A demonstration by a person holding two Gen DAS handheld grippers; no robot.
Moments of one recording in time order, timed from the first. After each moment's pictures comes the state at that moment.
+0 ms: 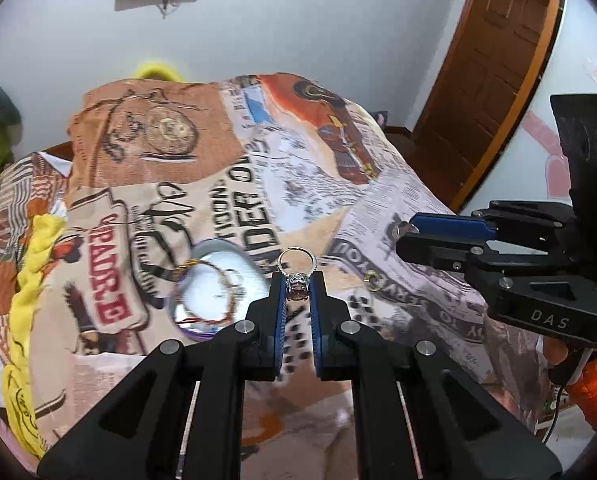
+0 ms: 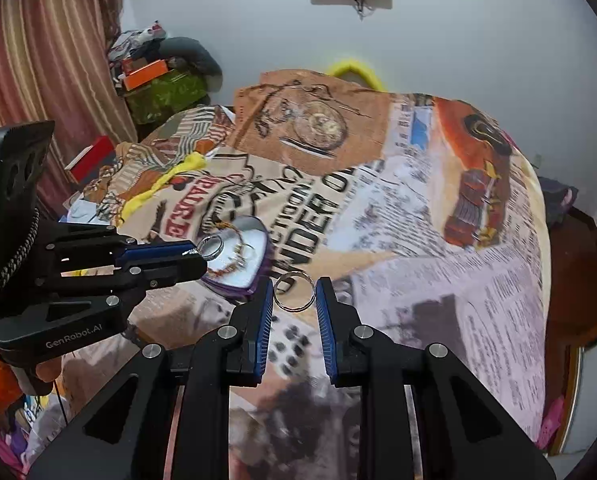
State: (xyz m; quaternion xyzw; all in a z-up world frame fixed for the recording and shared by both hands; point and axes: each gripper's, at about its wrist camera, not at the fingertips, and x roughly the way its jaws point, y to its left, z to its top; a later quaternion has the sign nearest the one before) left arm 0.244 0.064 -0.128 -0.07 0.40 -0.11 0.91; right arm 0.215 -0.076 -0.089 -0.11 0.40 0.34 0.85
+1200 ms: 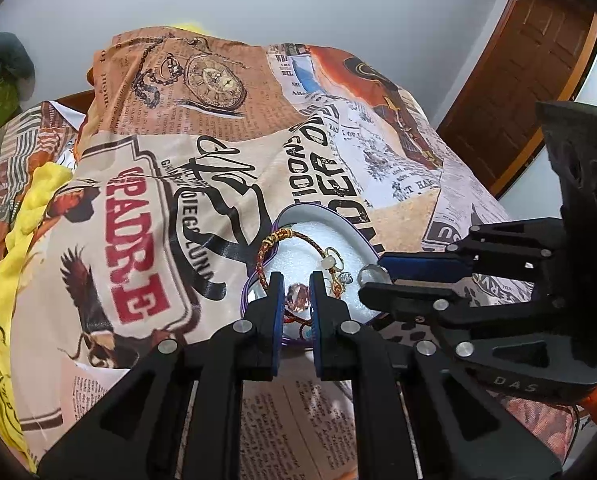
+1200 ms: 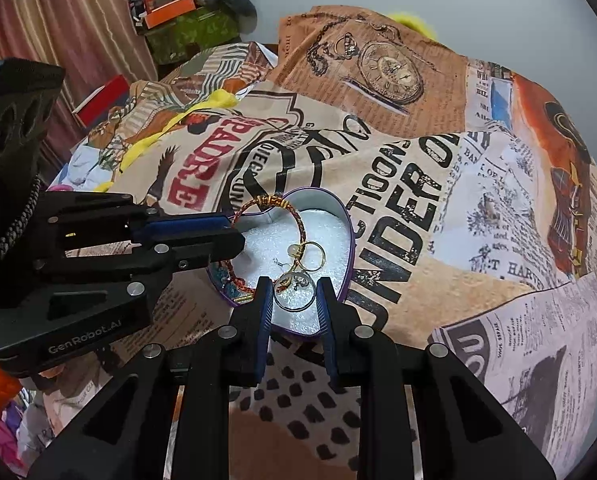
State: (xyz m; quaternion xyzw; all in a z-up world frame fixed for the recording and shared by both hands) left arm 0.278 0.131 -0.203 -0.11 0.43 -0.08 0.89; right arm 0.244 0.021 -0.164 -0.17 0.46 0.37 0.79
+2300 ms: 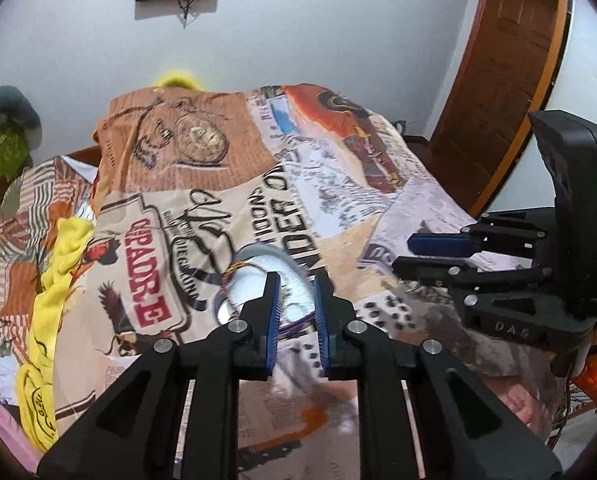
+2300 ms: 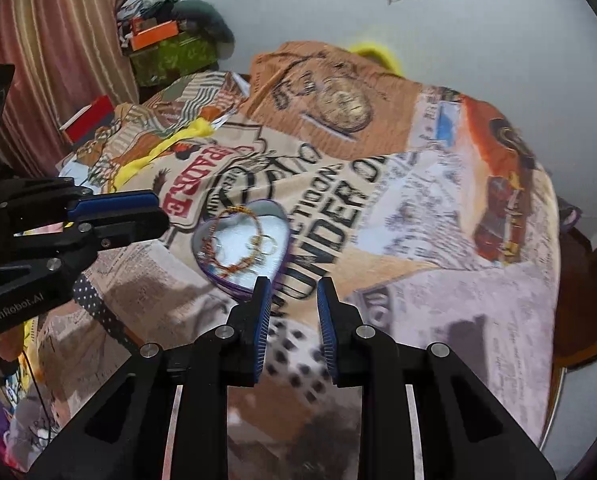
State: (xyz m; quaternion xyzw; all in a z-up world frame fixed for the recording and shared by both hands) left arm 0.232 0.080 -0.121 -0.05 0.39 -0.08 0.92; right arm 0.220 -0.042 -0.108 -0.17 0.42 0.33 0.83
